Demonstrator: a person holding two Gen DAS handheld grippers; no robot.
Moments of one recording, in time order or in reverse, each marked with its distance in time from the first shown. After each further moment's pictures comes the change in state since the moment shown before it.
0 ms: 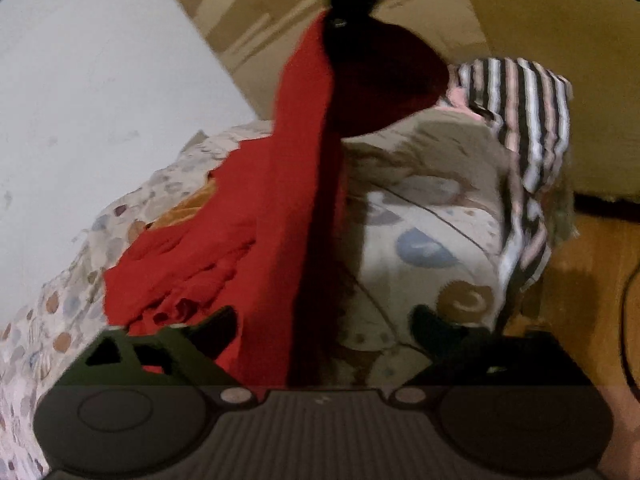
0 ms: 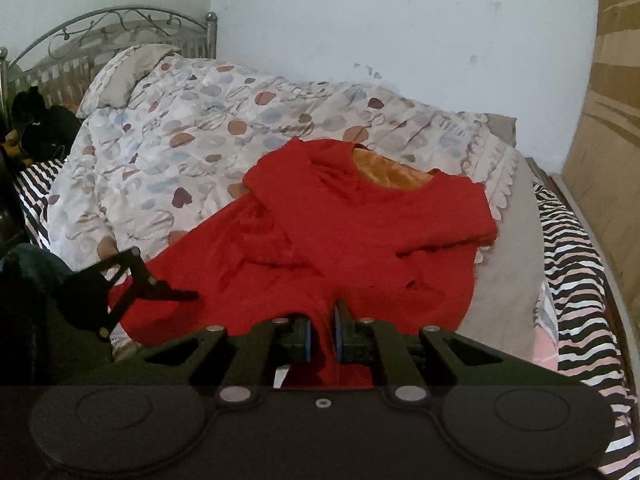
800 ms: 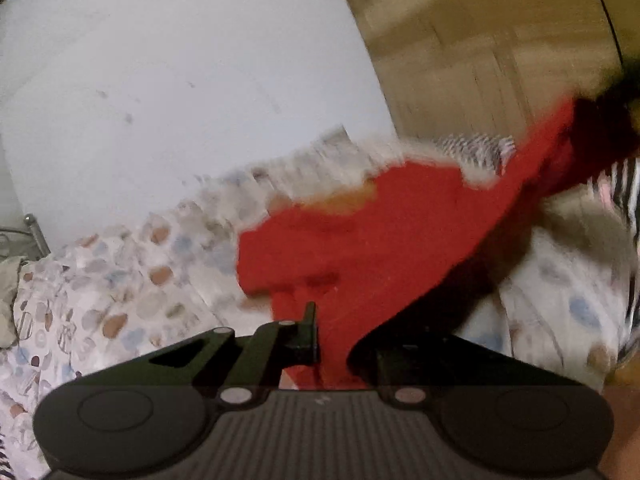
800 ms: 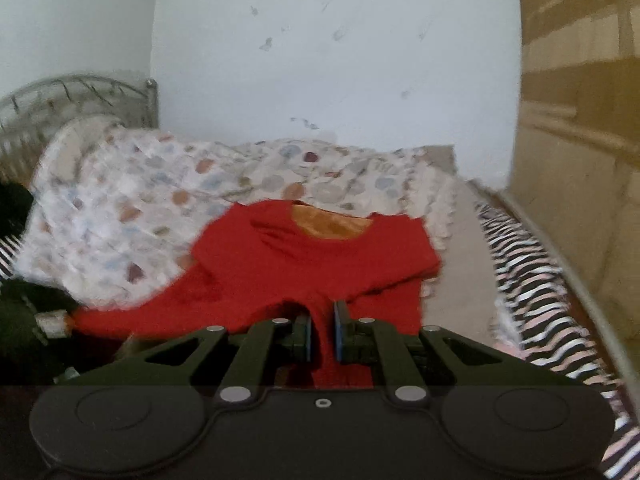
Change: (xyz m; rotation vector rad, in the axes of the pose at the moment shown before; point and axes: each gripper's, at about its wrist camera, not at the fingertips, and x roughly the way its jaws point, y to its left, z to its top) left arm -0.048 0.121 -0.023 -0.370 -0.078 0.253; right arm -0.008 -0.011 -0.012 0.085 -0.194 -0.194
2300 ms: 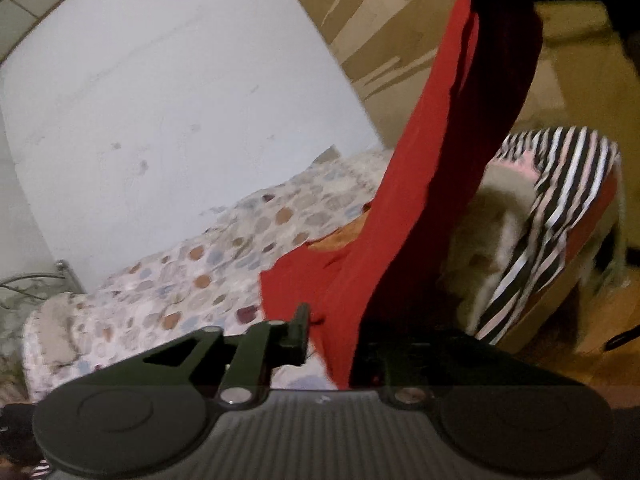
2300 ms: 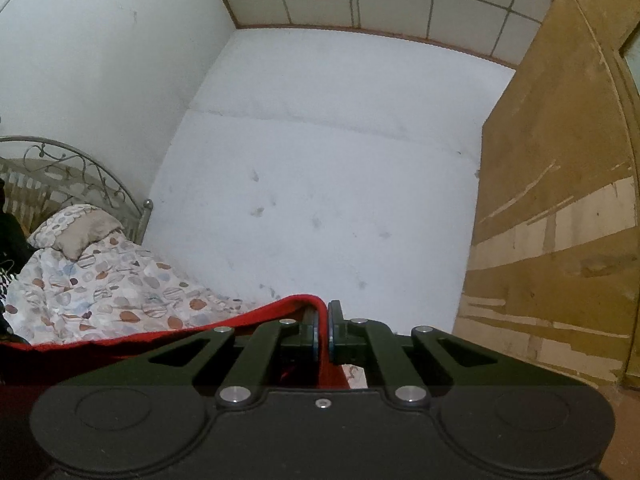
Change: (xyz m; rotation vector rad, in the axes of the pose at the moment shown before) left arm -0.192 -0.049 -0.047 0.180 -0.002 0.064; right arm -0.193 0.065 -0.069 -0.143 -0.575 -0.144
